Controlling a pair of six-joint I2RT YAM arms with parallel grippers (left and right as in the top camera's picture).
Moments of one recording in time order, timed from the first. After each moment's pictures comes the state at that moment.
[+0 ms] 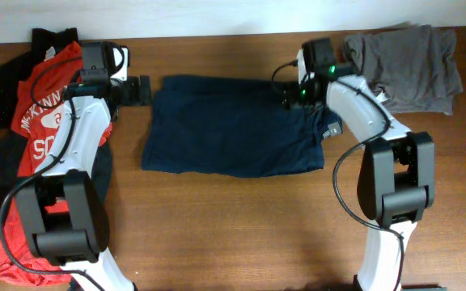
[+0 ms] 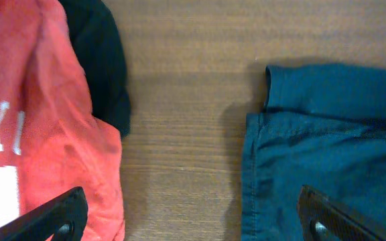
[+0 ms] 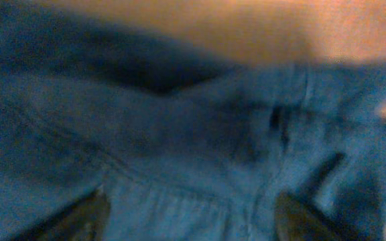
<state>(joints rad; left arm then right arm) 0.04 1.96 1.55 -0.52 -0.02 0.06 0.16 2.14 1.75 -0.77 -0.05 0.09</state>
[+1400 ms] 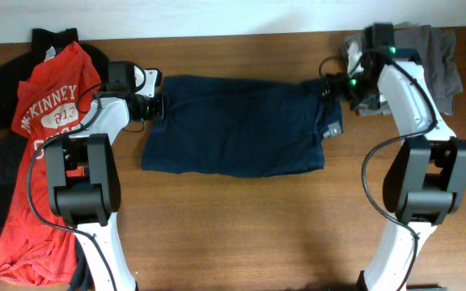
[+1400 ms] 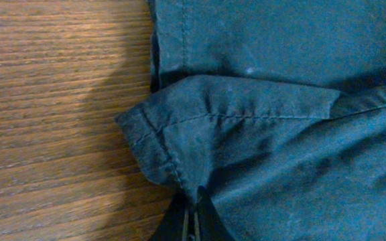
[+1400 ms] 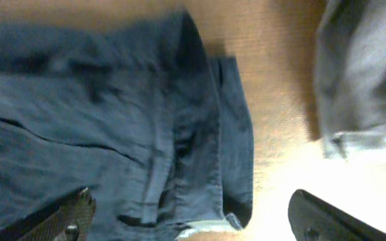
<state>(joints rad) 0.01 2.25 1.57 -0.40 0.35 0.06 -0.08 2.14 1.80 -0.97 -0.22 0.05</state>
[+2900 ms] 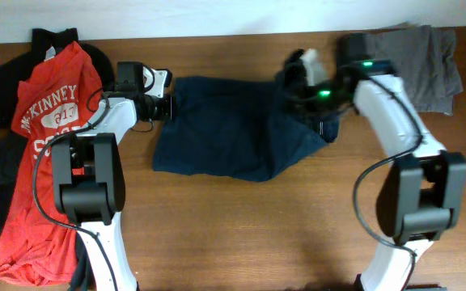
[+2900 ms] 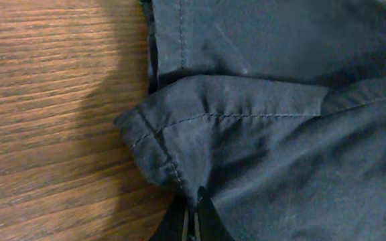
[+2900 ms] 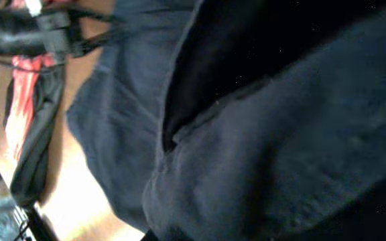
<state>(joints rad) -0.02 2.27 1.57 -0.39 0.43 0.04 0.08 2.00 1.67 -0.90 -0.68 -0.05</state>
